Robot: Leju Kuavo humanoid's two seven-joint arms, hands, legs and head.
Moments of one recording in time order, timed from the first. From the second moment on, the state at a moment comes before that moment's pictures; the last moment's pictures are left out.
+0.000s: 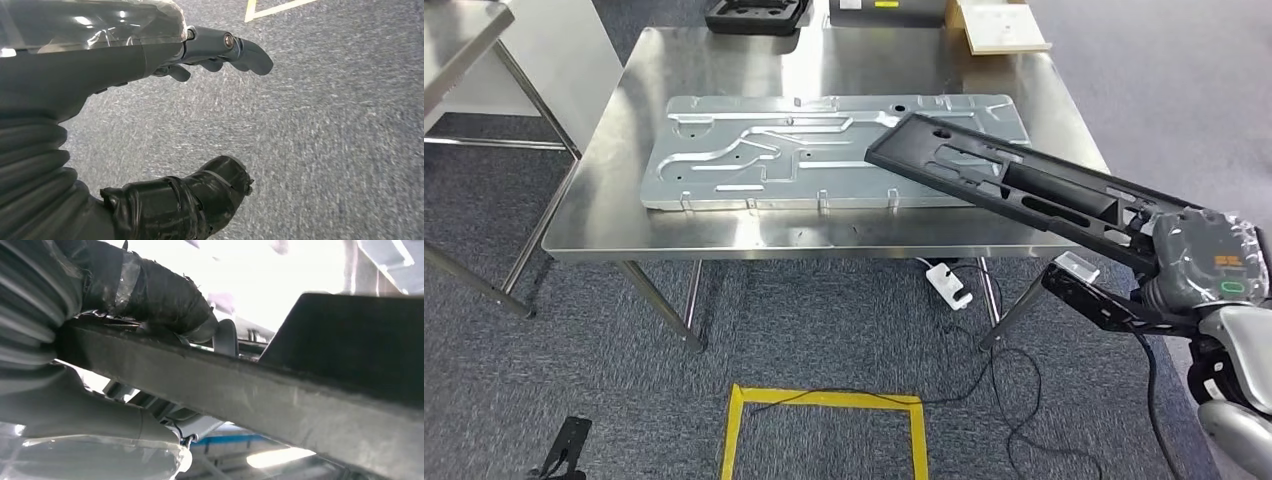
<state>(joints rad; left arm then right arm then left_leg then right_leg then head) -0.18 0.00 1.46 -0.09 -1.46 0.36 -0.30 -0.50 -0.84 0.45 -1.66 0.86 0.13 0.49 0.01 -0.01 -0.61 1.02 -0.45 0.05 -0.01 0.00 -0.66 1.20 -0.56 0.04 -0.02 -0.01</state>
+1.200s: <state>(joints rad) -0.17 -0.01 1.48 -0.09 -1.48 0.34 -0.31 -0.69 -0.75 0.63 -1.64 0.94 0.25 0.44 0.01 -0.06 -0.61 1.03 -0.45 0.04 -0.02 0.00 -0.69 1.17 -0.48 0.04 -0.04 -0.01</state>
